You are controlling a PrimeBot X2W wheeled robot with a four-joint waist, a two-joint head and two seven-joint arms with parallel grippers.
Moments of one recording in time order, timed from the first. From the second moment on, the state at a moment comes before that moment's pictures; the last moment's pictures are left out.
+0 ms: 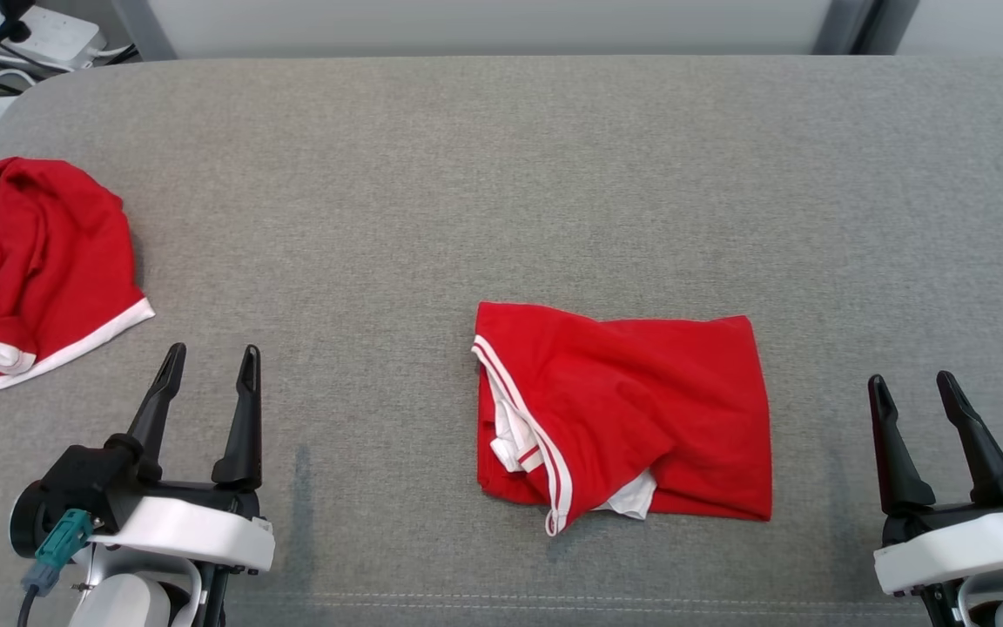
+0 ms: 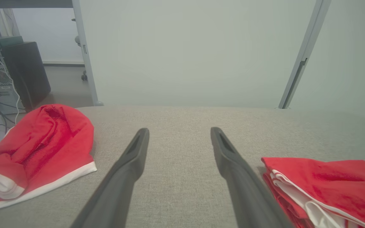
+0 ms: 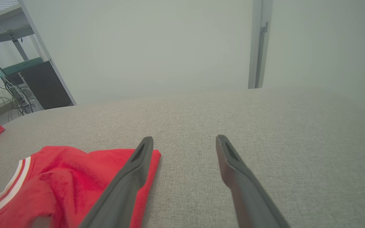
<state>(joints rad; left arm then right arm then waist) -0.12 0.24 -0.17 0.14 -0.40 0.05 -0.25 -0.07 -0.18 0.04 0.18 0.34 0.13 -0.25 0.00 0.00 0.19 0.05</state>
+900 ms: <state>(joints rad) -0.15 0.20 -0.22 0.16 -0.41 0.04 -0.25 -0.29 -0.34 0.37 0.49 0.74 0.13 0.04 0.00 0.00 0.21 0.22</state>
